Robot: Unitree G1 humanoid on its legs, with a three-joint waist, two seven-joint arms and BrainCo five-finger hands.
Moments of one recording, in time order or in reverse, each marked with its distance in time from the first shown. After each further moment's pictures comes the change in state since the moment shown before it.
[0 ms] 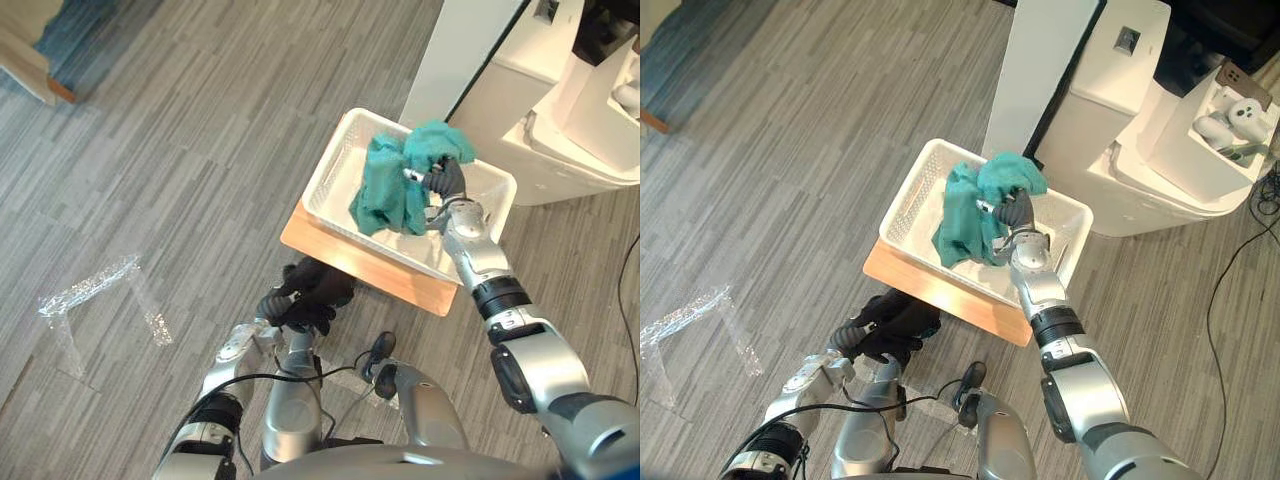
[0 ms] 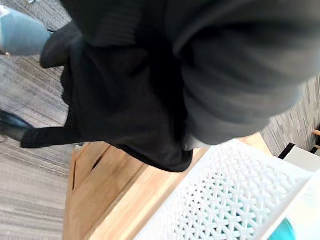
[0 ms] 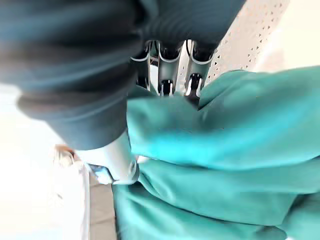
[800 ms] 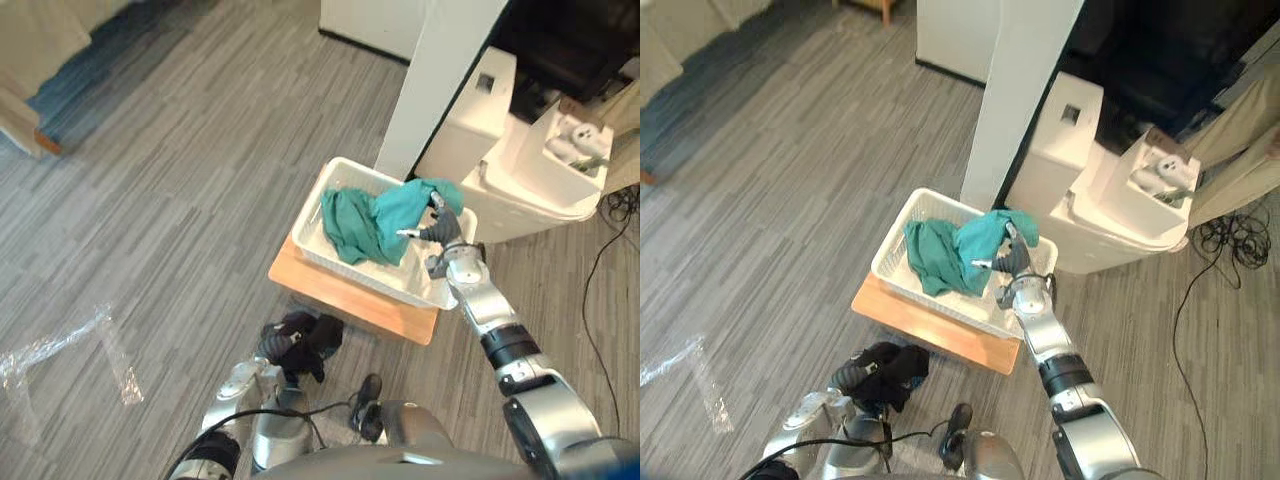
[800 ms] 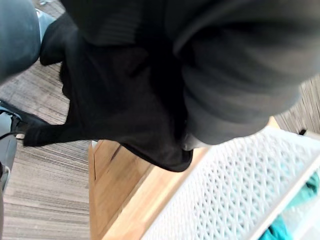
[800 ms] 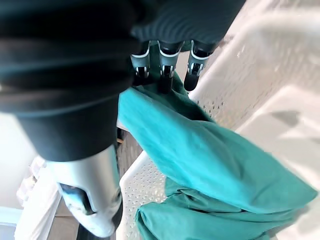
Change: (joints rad) left arm 0.188 -0.003 -0.067 0.001 0.064 0.013 0.042; right arm 0.343 -0.012 0.023 -0.243 -0.326 0.125 0.085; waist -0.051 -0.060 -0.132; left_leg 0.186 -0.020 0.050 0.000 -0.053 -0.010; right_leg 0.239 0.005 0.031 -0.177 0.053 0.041
